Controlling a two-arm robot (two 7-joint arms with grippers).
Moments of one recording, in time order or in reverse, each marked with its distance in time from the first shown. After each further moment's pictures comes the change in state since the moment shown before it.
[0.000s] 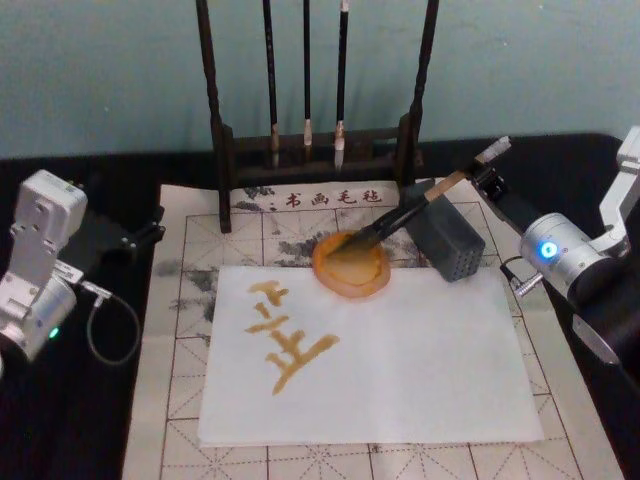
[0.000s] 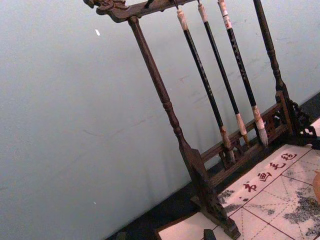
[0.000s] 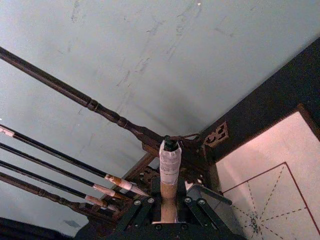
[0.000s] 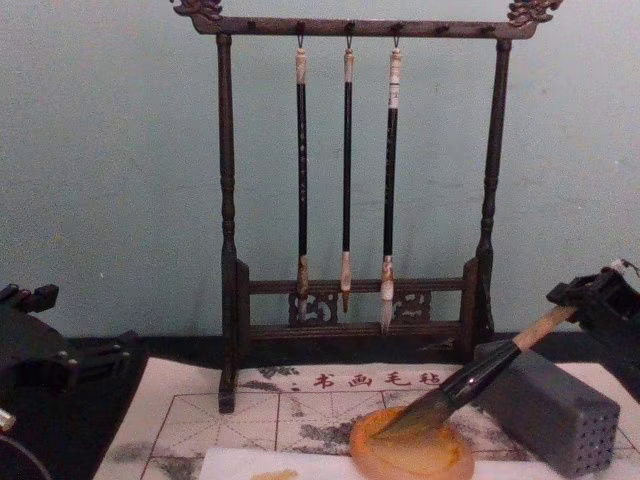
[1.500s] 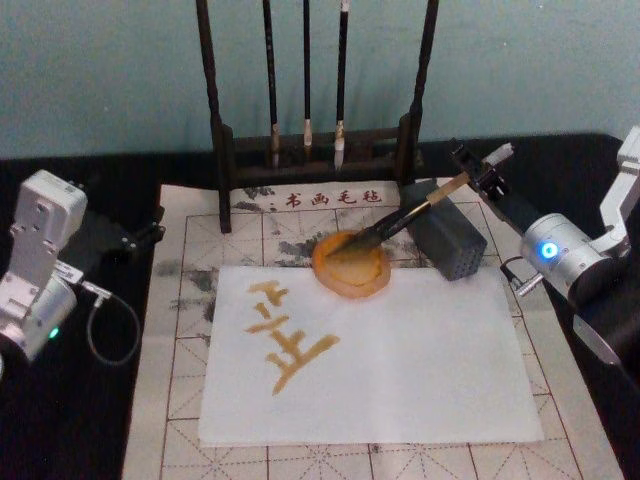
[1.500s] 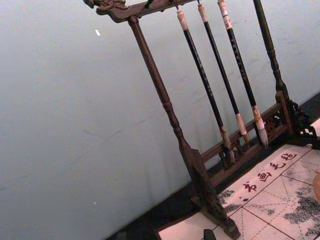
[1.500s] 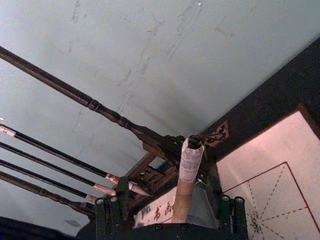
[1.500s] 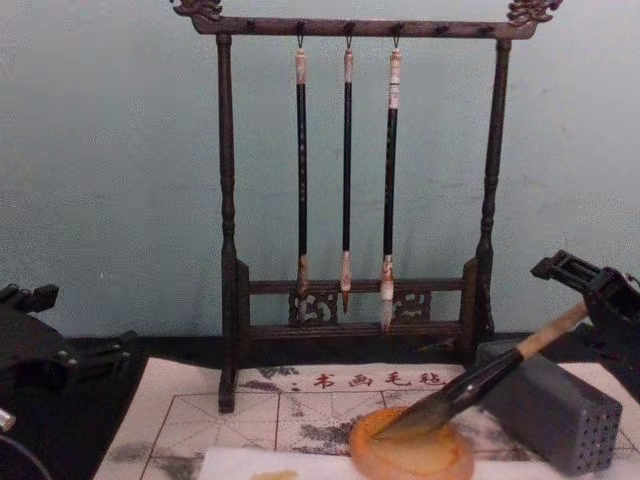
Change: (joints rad) left arm 0.000 0.000 0.000 0.000 0.000 0.000 0.000; right arm -0.002 -0.001 0.004 -0.001 -0.001 0.003 0.004
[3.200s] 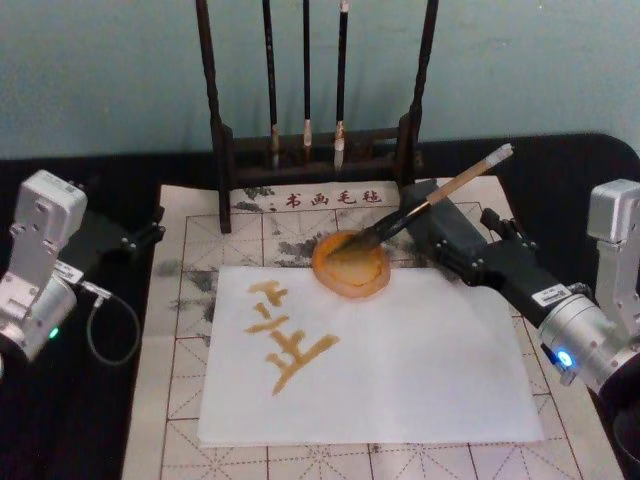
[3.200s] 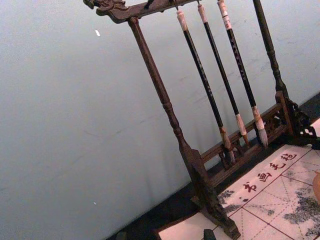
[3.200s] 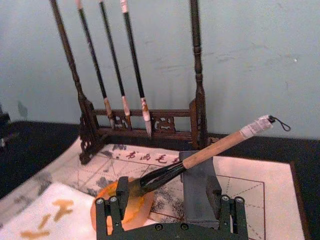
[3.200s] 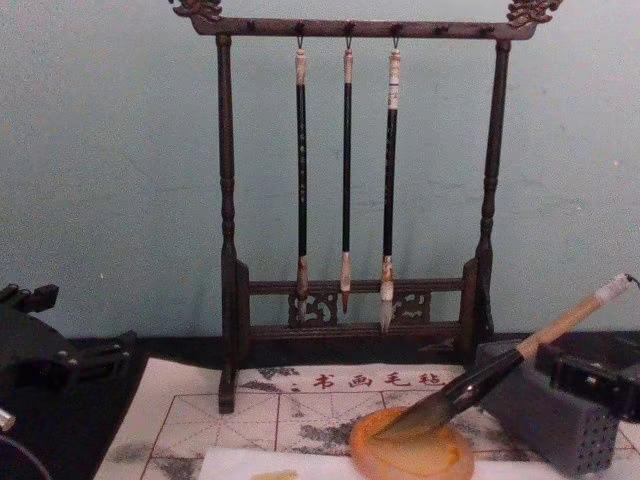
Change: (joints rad) left arm 0.000 0.000 0.000 0.000 0.000 0.000 0.000; right arm -0.230 0.244 -0.161 -0.299 -0.650 -0.300 -0.012
